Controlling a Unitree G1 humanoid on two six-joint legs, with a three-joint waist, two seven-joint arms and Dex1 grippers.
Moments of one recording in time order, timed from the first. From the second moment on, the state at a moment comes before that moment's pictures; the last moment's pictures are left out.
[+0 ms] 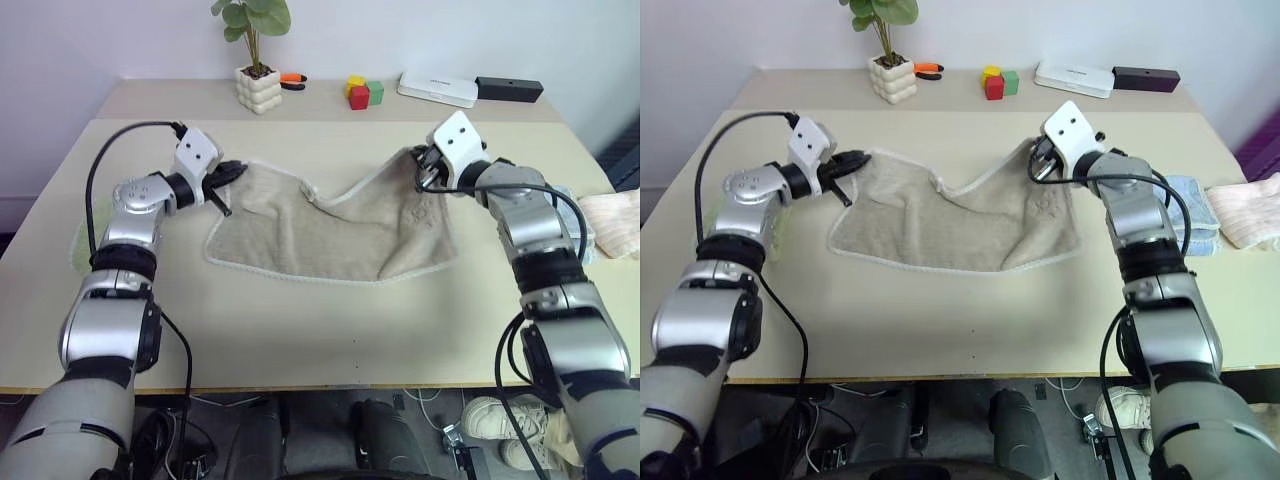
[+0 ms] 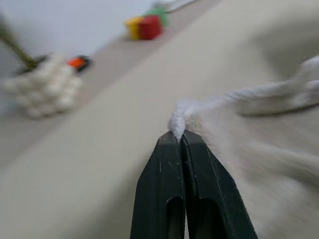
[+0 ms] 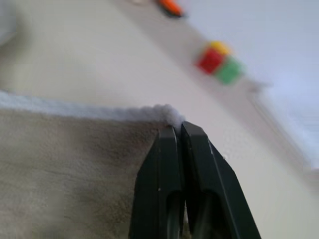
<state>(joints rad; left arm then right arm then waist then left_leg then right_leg) -1.17 0.56 -0.02 1.21 0.02 -0.33 -0.75 -1.08 -0.56 0.12 0.84 -0.09 0.00 0.49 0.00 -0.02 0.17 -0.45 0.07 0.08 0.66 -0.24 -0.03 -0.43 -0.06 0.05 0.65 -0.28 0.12</state>
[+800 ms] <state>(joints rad) -1.01 0.79 0.14 1.24 -0.08 -0.55 -1.42 -0.37 -0.77 -0.01 0.10 0.25 0.18 0.96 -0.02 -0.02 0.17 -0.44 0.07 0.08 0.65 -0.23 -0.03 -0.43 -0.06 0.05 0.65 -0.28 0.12</state>
